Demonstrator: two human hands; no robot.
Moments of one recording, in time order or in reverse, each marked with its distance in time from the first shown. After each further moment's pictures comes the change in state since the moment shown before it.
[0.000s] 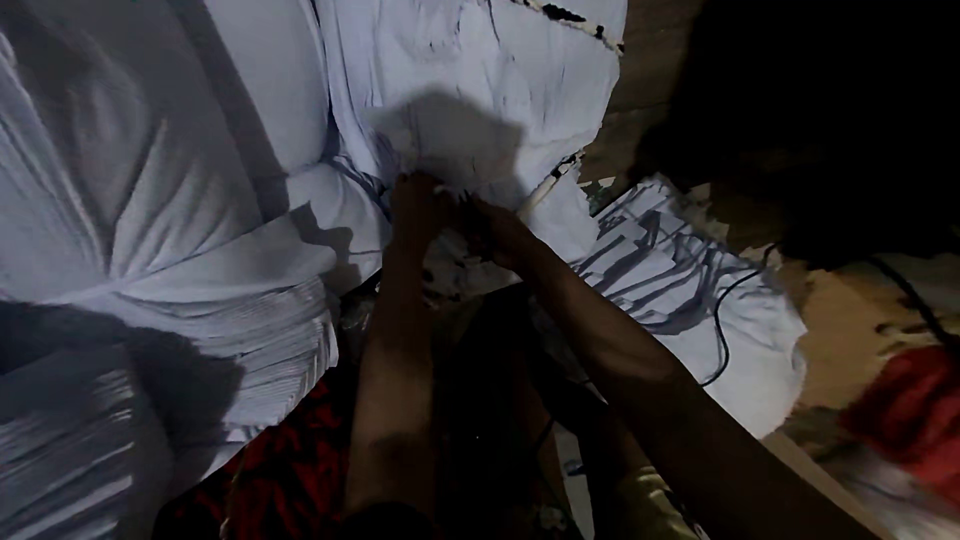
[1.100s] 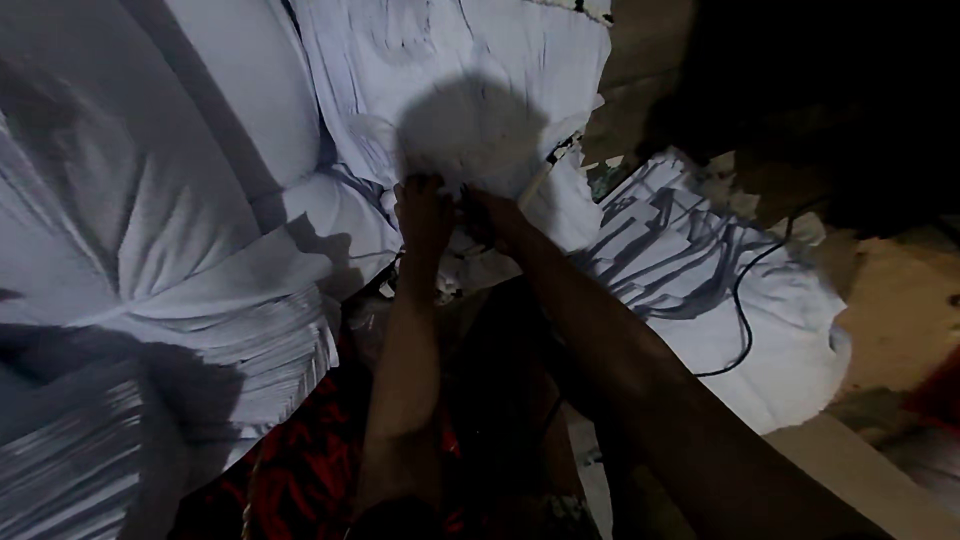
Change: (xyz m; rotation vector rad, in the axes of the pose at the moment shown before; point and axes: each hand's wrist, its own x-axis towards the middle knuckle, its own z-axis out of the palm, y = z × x) left_hand -0.006 0.006 0.034 0.151 0.113 -0.003; right_hand 0.015 0.001 -0.018 0.008 0.138 -0.007
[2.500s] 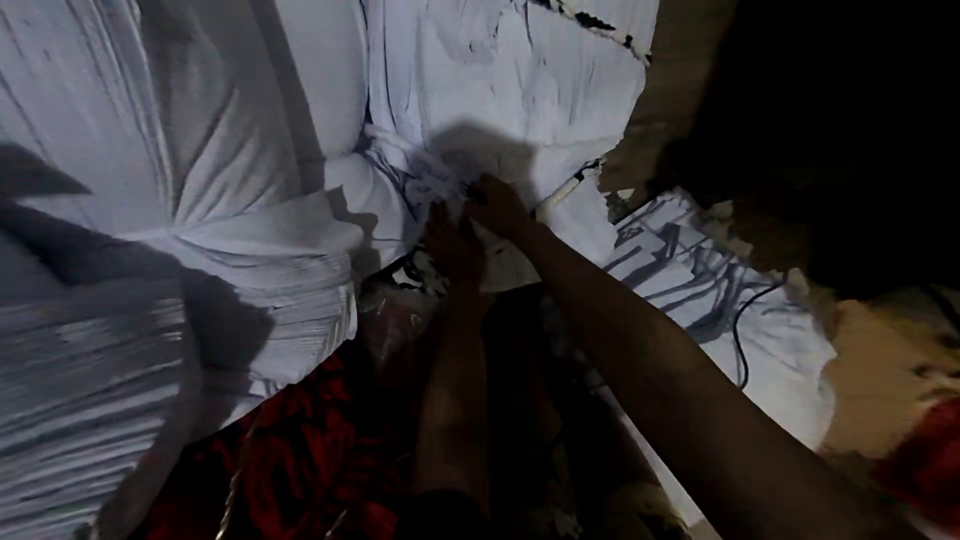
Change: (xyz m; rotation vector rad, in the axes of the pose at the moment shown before) left_hand -0.050 -0.004 0.072 -0.152 0.384 -0.337; right_hand 0.014 -0.015 0.030 -1.201 -0.015 -0.559
